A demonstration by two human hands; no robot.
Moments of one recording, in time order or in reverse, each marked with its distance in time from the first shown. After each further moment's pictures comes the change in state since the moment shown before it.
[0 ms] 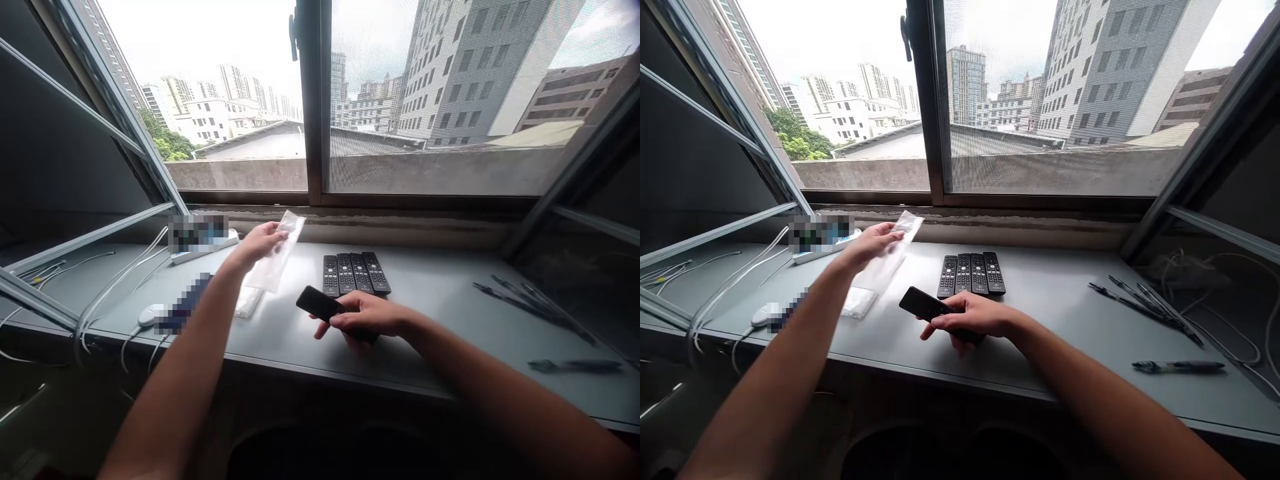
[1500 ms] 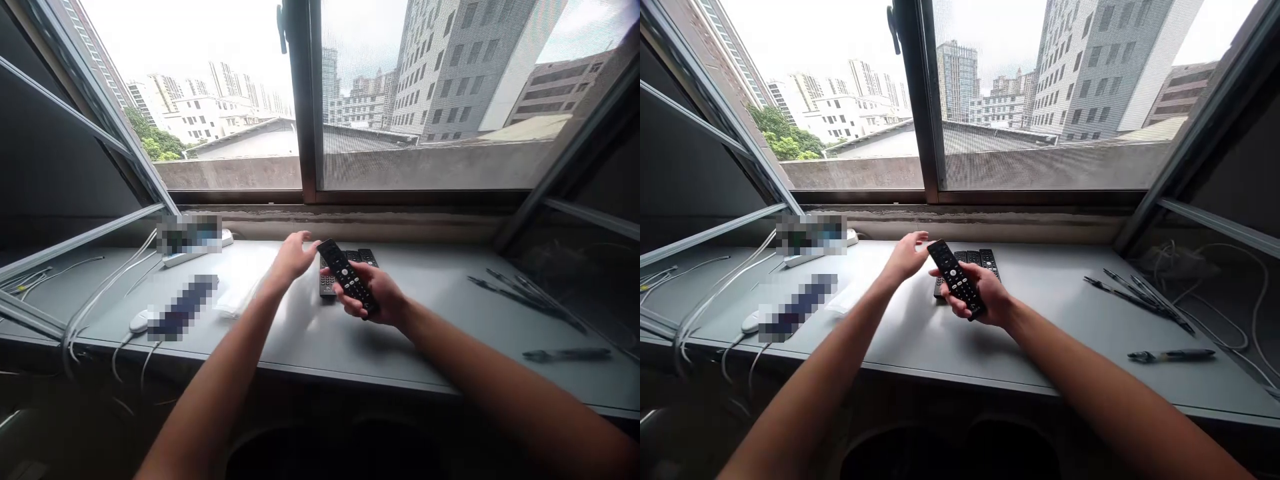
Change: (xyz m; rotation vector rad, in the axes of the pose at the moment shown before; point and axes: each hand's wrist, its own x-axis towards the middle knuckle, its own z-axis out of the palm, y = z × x) left_hand -0.009 -0.002 0.098 0.482 0.150 0.239; right_hand 0.012 0.006 -0.015 0.798 0.220 -0.218
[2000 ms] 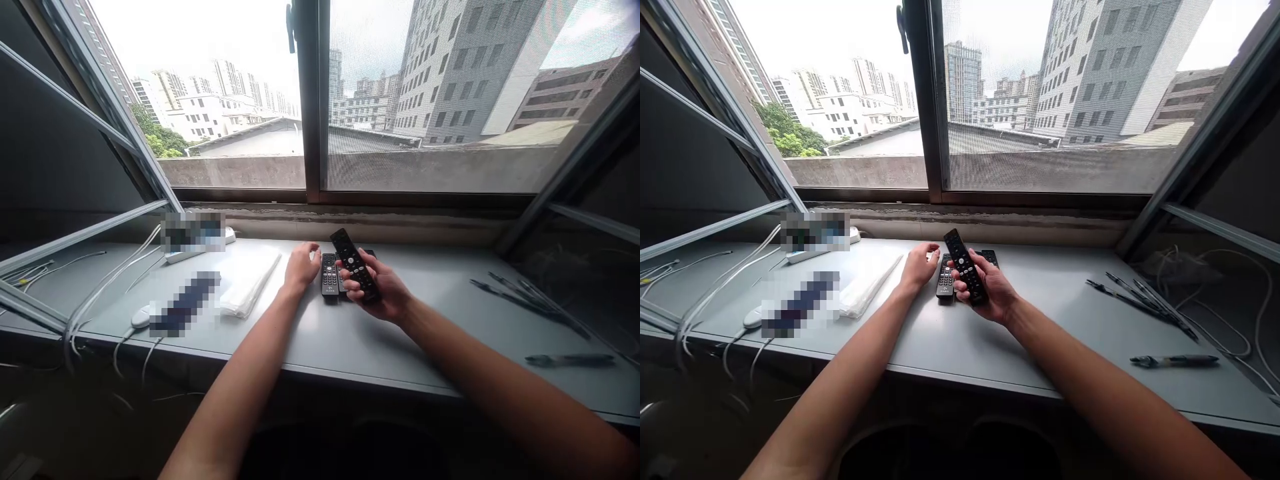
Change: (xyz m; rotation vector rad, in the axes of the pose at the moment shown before) left_hand -0.002 -0.040 0.057 0.002 0.101 0.091; right_hand 0.001 -0.008 0.005 0.232 0.187 -0.066
